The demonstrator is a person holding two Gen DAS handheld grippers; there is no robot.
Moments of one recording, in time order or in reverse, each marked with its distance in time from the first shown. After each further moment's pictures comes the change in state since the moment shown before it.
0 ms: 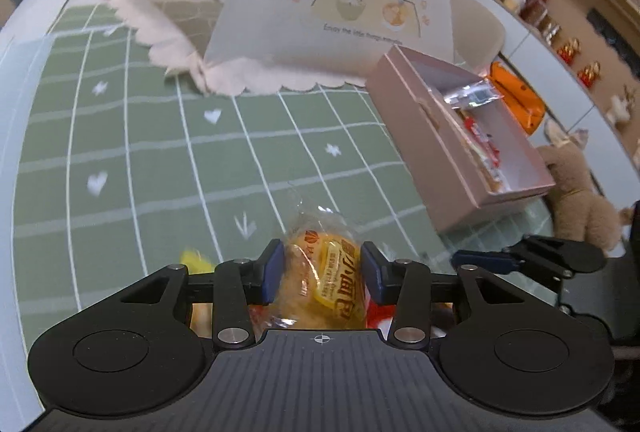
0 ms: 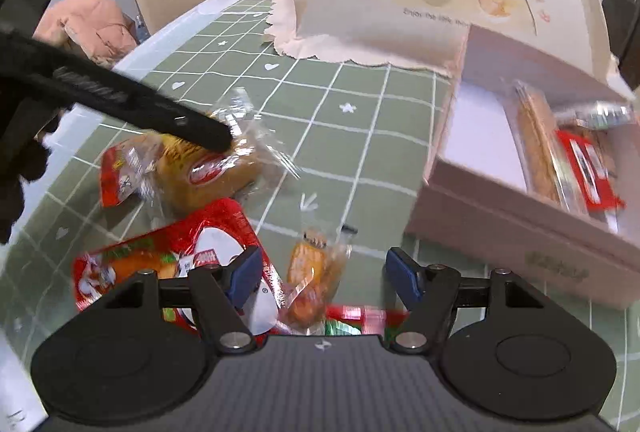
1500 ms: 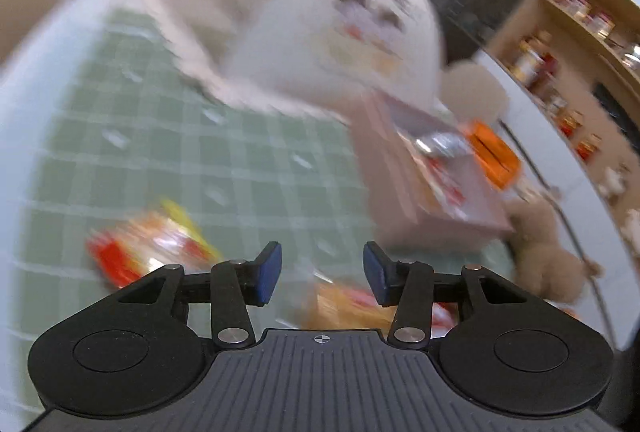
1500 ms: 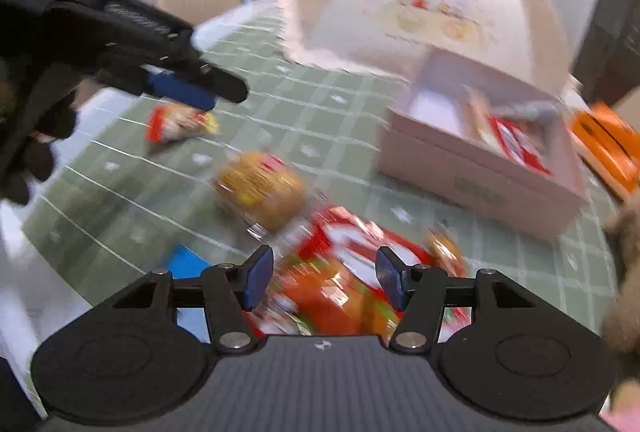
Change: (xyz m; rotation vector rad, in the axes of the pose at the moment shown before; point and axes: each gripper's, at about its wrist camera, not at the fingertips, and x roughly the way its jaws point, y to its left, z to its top) left arm -0.041 -0.028 -0.020 -0.162 -0.189 0.063; right arm -0.087 0.023 -0.059 -0.098 -0.097 -0.043
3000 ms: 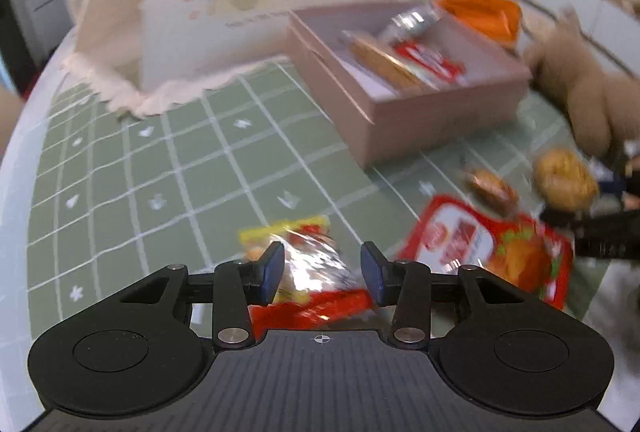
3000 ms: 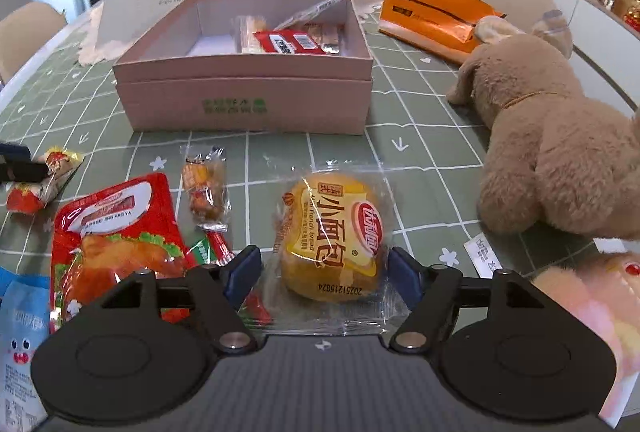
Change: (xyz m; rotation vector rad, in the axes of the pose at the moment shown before) left arm 0.072 -0.107 -0.062 0.520 0.153 0.191; right arm 0.006 -0.113 -0.060 0.387 0.084 -0.344
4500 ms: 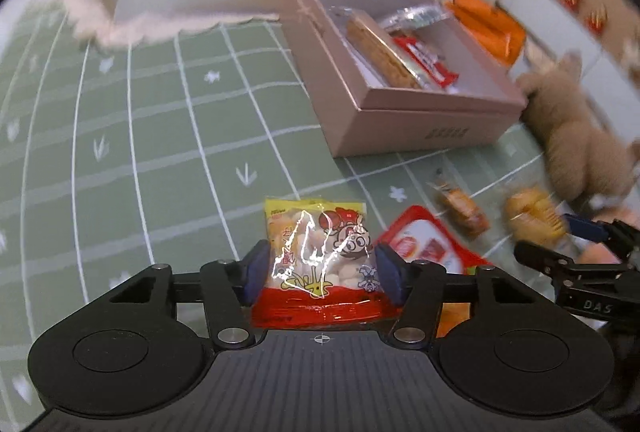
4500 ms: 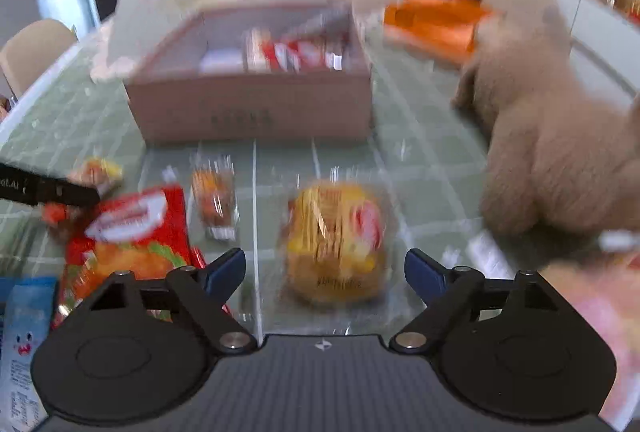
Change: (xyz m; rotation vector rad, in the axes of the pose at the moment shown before) left arm 0.020 0.024 0.001 -0.269 0.075 -0.200; right arm -0.016 -0.007 0.002 -0.004 -0.073 0.047
